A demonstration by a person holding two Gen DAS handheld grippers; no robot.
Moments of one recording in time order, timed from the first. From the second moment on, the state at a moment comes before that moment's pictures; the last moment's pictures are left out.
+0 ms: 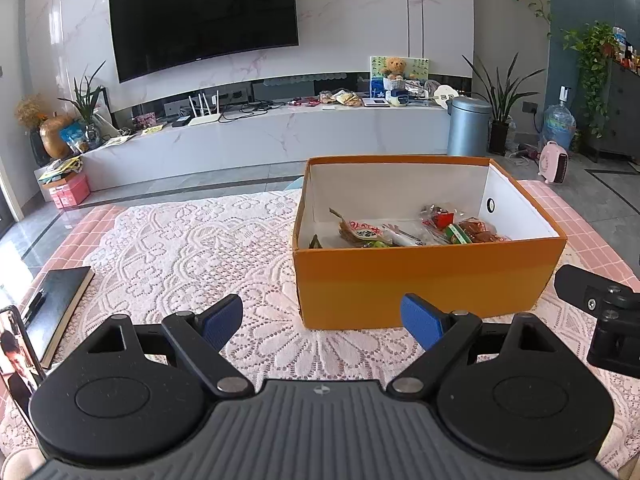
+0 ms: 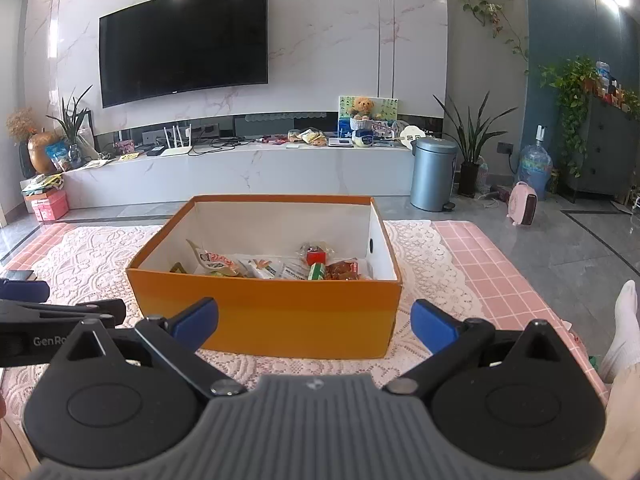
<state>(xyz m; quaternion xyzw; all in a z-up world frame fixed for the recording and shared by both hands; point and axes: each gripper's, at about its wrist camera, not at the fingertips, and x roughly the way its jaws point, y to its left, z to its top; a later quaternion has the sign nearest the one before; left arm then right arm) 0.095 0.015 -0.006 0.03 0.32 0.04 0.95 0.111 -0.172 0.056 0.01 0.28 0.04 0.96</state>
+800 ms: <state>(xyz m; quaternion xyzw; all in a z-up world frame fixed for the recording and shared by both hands) 0.092 0.014 -0.001 0.03 0.31 0.03 0.95 0.106 -0.172 0.060 0.02 0.27 0.05 0.96</state>
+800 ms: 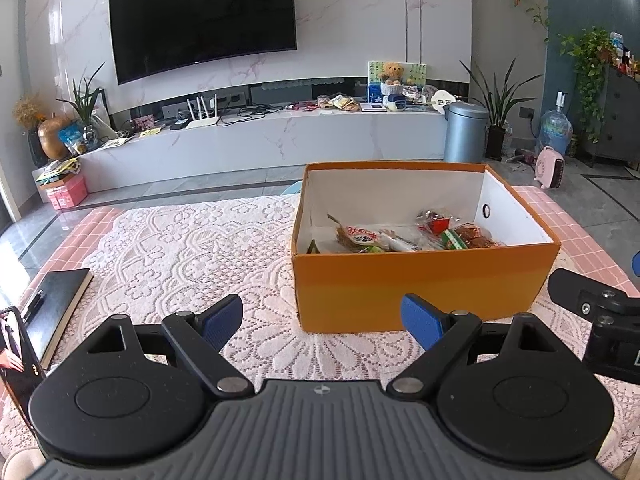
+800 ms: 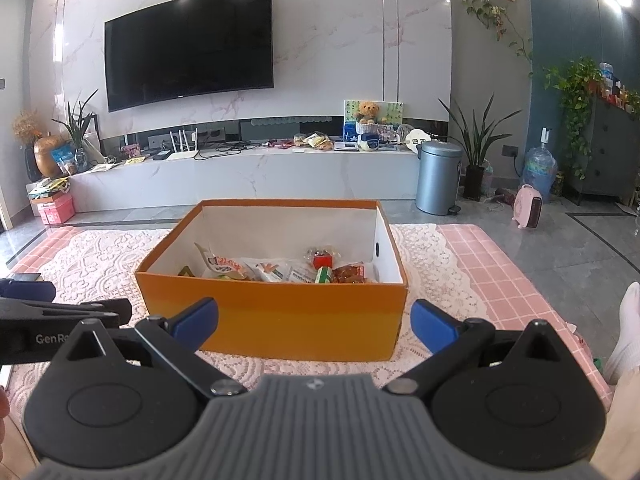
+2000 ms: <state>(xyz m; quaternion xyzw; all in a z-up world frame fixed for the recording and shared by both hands) 0.091 0.009 0.001 0.03 0.31 0.01 0.95 0.105 -0.179 0.061 0.03 0.27 0.04 0.96</state>
